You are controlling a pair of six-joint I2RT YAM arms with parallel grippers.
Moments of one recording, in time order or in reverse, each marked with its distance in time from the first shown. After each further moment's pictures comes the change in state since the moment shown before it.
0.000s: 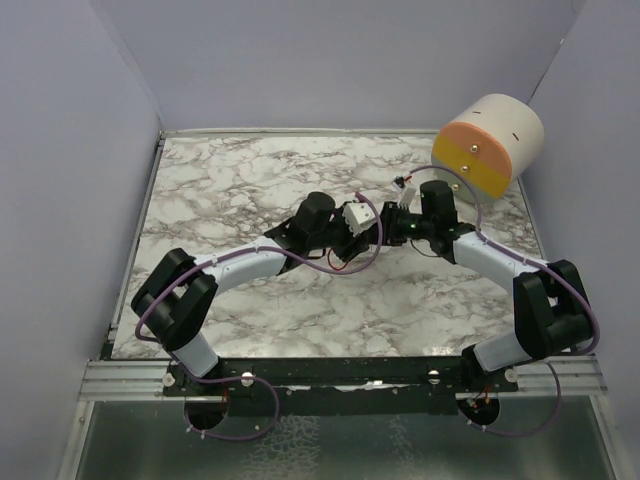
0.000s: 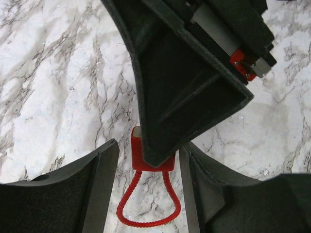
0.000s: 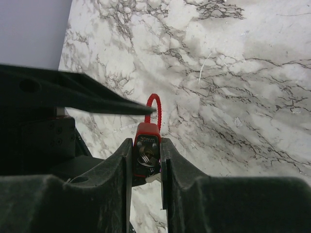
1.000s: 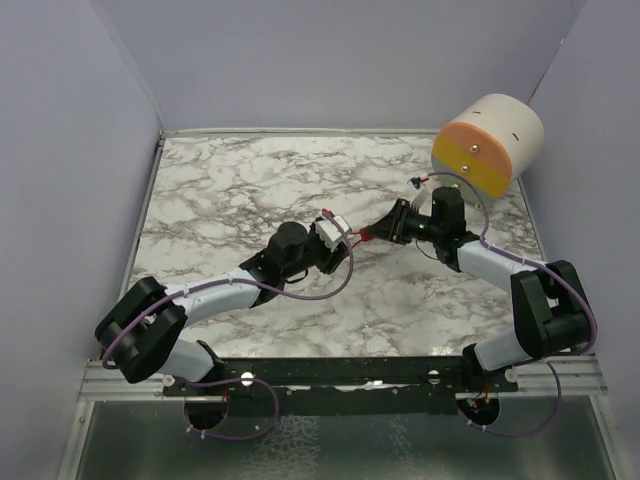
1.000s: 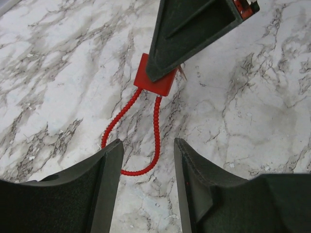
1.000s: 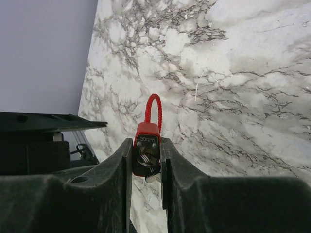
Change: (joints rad) left arm -0.028 -0.258 -0.342 0.271 -0.219 -0.116; right arm -0.069 0.000 -0.117 0.257 0.008 0.203
